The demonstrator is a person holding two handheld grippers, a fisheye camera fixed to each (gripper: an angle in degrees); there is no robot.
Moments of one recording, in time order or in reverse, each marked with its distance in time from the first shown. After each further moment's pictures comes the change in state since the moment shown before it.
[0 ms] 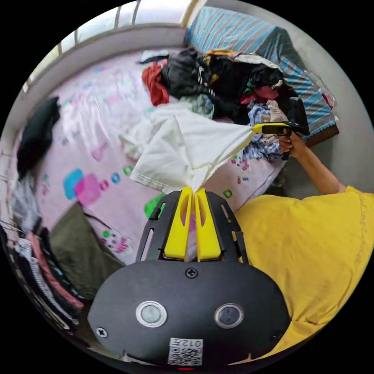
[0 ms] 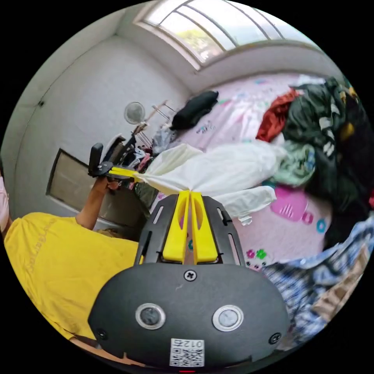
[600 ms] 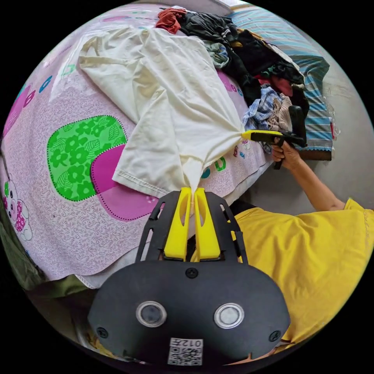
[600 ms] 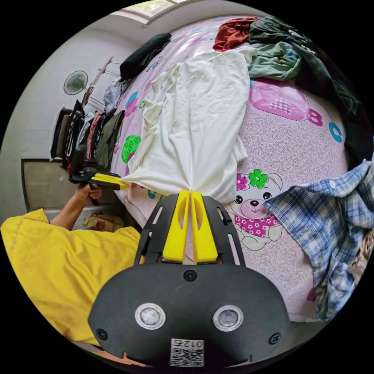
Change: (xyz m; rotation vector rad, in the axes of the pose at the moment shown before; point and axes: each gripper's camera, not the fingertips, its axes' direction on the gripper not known) left arm -0.063 0.059 0.240 -0.064 0.281 -0.200; right arm 0.133 0.010 0.077 -0.328 0.142 0.121
